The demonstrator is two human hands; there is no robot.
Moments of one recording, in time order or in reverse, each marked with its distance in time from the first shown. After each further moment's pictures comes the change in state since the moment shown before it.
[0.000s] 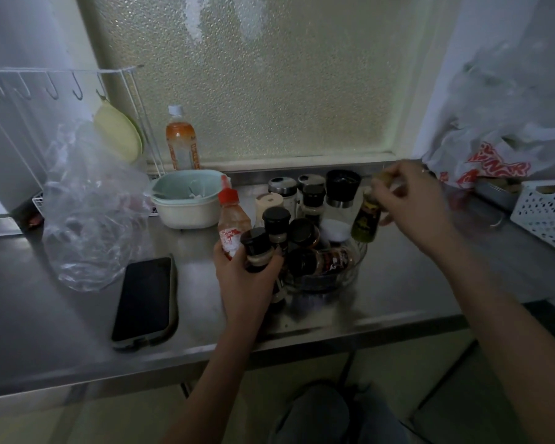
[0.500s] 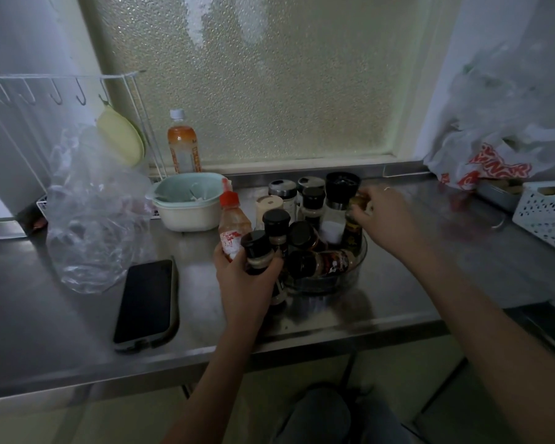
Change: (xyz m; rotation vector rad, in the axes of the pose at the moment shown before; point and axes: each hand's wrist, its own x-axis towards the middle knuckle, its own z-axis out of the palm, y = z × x) left_hand 0.001 -0.001 -0.001 0.006 -0.013 -0.008; right_hand 0.002 0.007 0.027 -0.529 -0.159 -0.030
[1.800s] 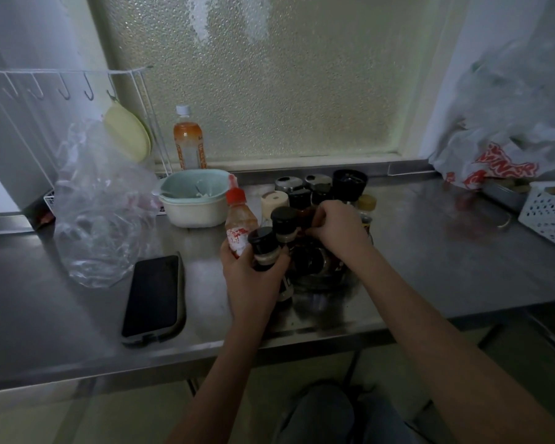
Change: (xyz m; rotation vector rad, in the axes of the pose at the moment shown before) left_hand -0.001 0.001 0.000 0.040 0.017 -0.002; right_hand -0.006 -0.061 0.046 0.169 -0.137 0.058
